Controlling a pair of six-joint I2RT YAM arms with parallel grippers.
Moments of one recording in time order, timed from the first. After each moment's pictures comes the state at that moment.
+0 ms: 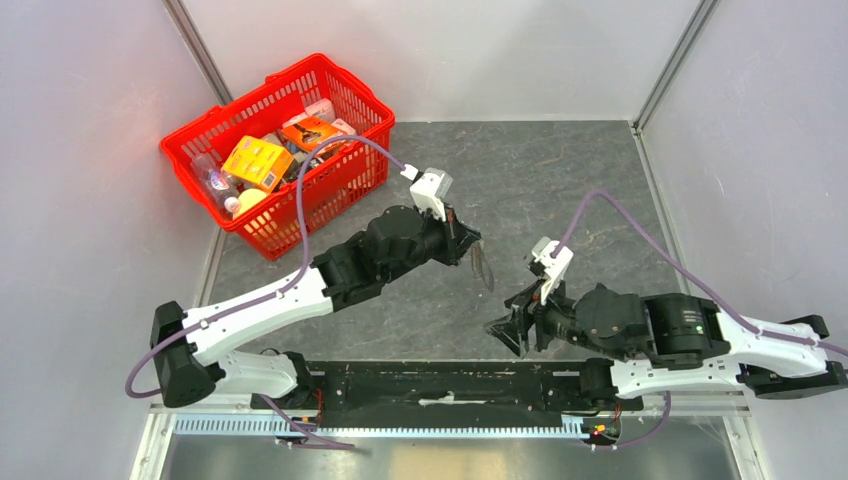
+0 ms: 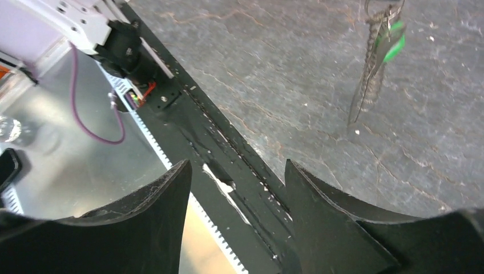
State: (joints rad) left arm -1.07 1.23 1.11 -0.08 -0.18 -0.55; right arm 1.52 0.73 1.14 -0.85 0.46 0.51
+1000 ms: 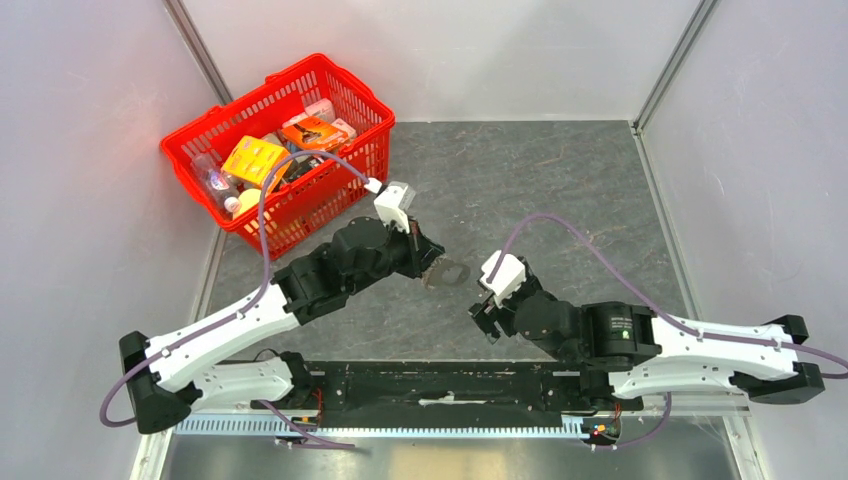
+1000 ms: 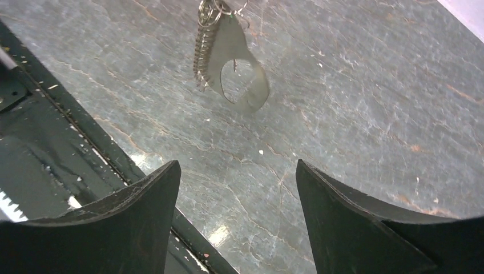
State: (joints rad) left arm -1.00 1.05 1.00 -0.27 -0.18 -0.59; right arm 1.46 0.85 0.92 -0.64 0.71 0.20
